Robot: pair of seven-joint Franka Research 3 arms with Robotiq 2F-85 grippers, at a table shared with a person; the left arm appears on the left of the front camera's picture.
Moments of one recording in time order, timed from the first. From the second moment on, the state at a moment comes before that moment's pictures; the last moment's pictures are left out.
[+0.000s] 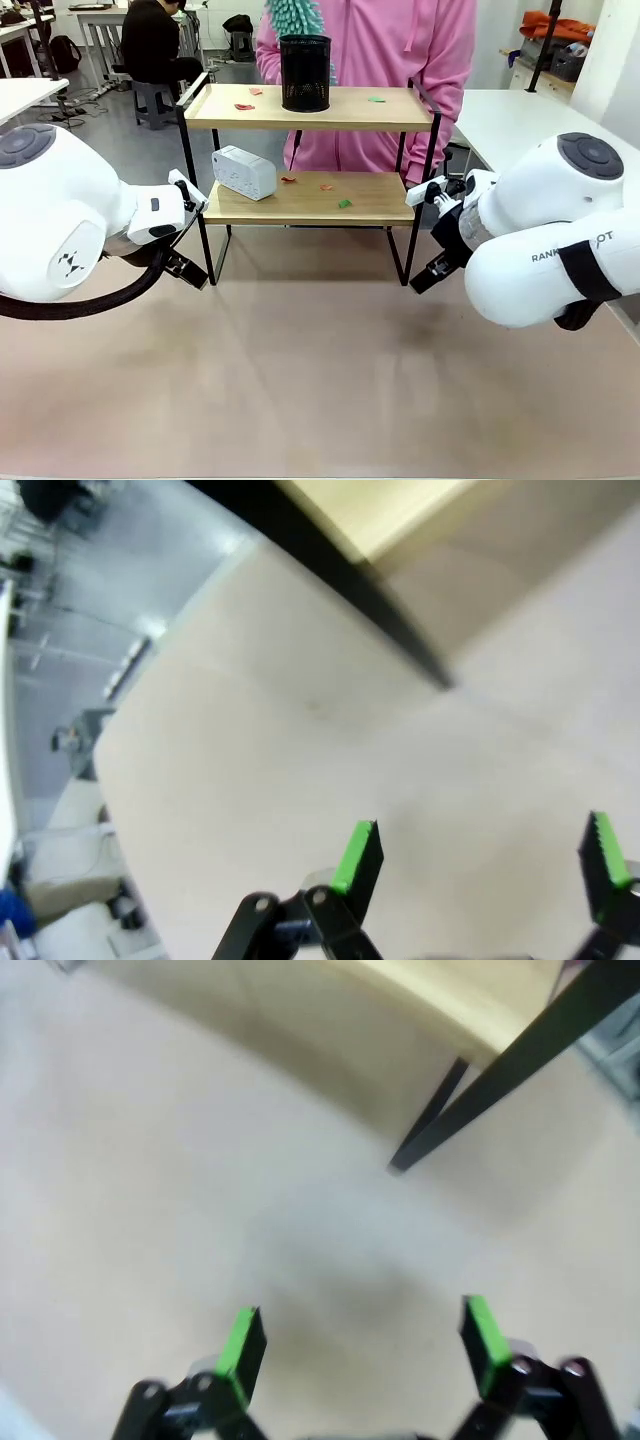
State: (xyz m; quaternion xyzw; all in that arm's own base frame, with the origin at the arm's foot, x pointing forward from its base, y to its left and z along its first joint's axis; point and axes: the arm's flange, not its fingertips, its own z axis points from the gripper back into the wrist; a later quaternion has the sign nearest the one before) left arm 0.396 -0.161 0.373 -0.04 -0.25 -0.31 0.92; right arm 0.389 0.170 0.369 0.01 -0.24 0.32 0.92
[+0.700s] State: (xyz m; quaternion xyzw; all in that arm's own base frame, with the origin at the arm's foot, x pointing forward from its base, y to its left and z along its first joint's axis) left arm 0.269 0.092 0.554 -0.45 -0.30 -0.11 0.83; right arm 0.265 -0.054 0.572 0.44 -0.22 0.07 0.87
